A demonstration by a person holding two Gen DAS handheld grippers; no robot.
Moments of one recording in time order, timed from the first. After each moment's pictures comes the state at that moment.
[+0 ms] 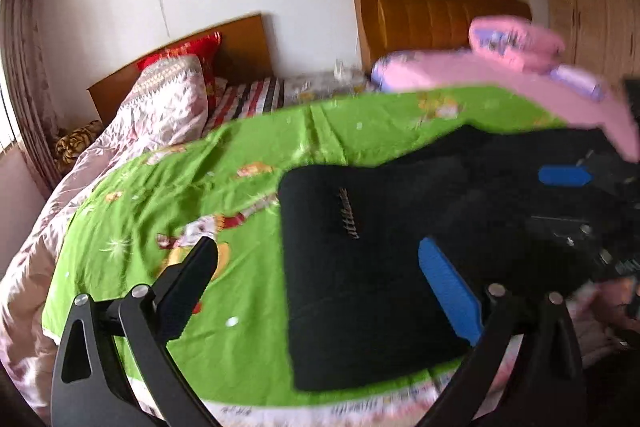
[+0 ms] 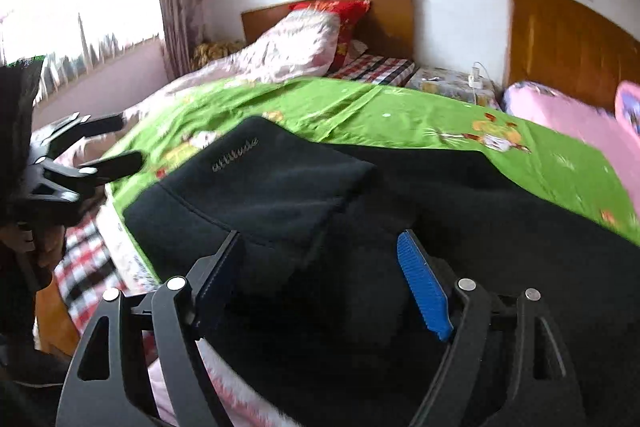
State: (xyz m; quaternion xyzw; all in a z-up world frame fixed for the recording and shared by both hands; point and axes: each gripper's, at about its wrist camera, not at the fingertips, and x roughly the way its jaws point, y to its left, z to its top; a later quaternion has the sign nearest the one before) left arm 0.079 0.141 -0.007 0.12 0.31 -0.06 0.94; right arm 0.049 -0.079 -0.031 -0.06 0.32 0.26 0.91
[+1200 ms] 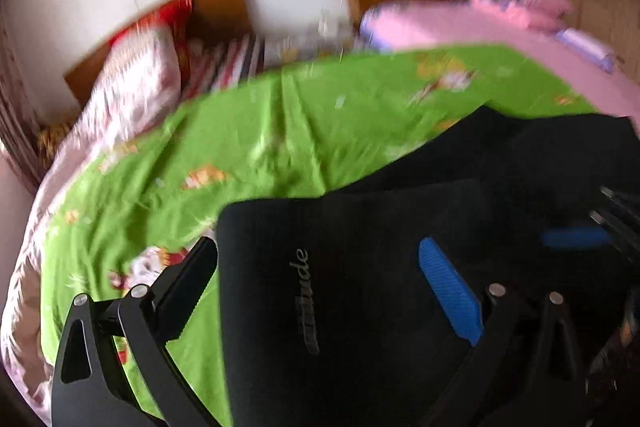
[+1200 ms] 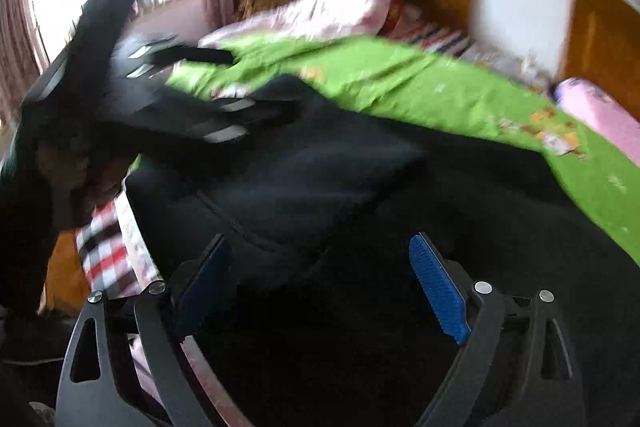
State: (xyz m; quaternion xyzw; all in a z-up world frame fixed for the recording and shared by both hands) left arm 0.193 0.098 -0.028 0.13 0.42 -0.06 0.90; right arm 0.086 -0.064 -0.056 -0.11 0.40 0.34 0.84
